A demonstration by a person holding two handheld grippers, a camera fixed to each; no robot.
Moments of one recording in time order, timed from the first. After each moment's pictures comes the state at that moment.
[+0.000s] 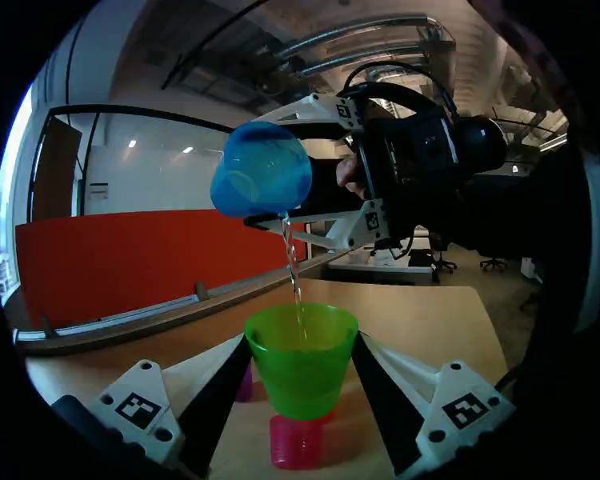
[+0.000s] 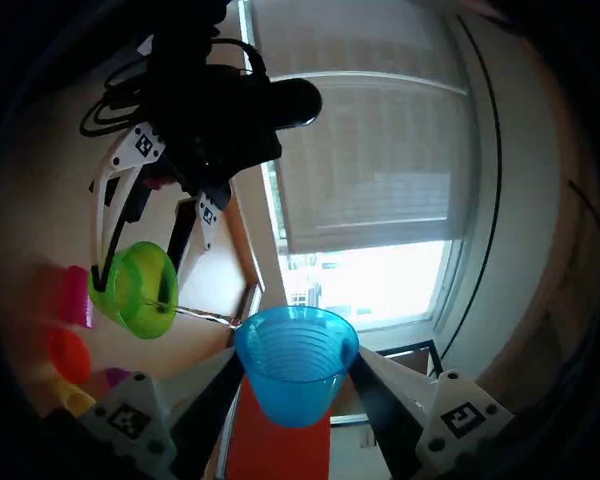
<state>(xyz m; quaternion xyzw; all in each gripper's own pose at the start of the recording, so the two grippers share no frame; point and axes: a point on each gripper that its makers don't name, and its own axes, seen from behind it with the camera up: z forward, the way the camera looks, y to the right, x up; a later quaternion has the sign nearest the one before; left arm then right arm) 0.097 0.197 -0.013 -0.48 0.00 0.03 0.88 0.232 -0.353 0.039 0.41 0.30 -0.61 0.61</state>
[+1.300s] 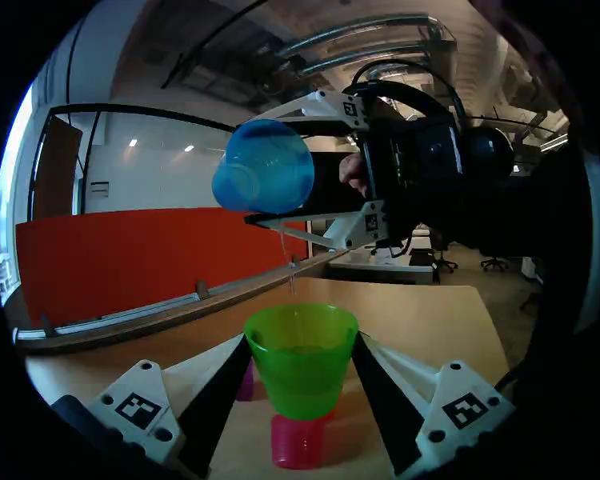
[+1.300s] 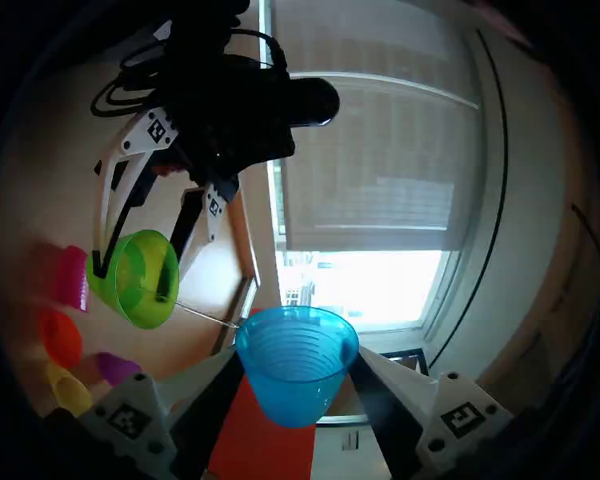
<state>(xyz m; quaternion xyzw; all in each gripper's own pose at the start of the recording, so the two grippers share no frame) 0.094 0.195 -0.011 -0.48 0.00 0.03 0.88 0.231 -0.353 0.034 0.39 0.31 -0.63 0.59</state>
